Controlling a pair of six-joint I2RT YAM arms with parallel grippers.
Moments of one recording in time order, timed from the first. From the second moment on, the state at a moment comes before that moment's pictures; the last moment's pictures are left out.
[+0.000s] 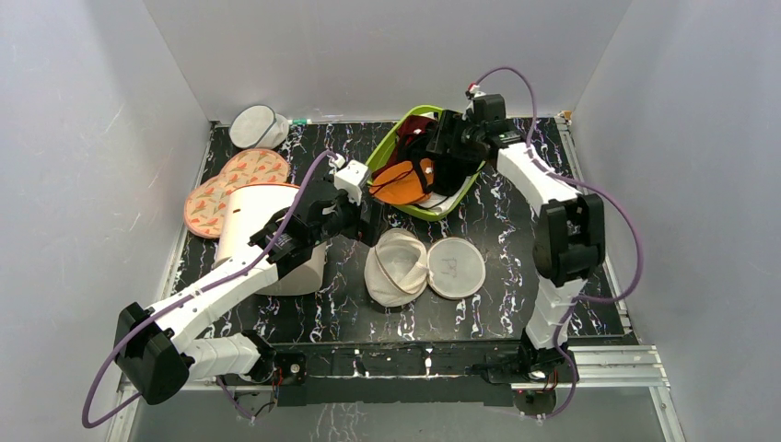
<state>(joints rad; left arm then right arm) -0.72 1.17 0.93 -0.22 -0.02 -0.14 0.22 1.93 1.60 -0.32 -0.25 0.40</state>
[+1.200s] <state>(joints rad) -0.72 1.21 0.93 -0.22 0.01 -0.14 0.36 1.88 1.48 -0.32 -0.31 0.40</state>
